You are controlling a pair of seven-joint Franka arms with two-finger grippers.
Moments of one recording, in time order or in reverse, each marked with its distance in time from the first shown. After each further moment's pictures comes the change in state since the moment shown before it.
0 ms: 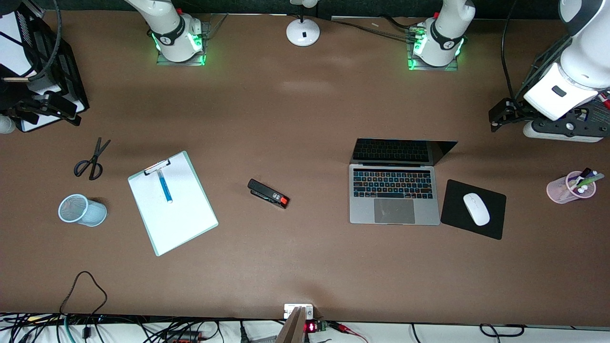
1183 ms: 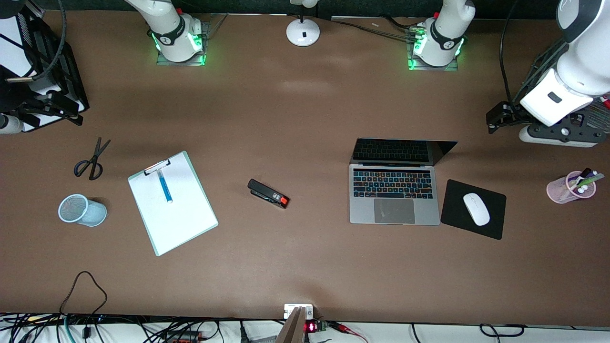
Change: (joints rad) left arm -0.003 0.054 -0.004 0.054 0.000 -0.057 0.000; right arm 0.001 0.008 0.001 0.000 0.000 0.000 -0.089
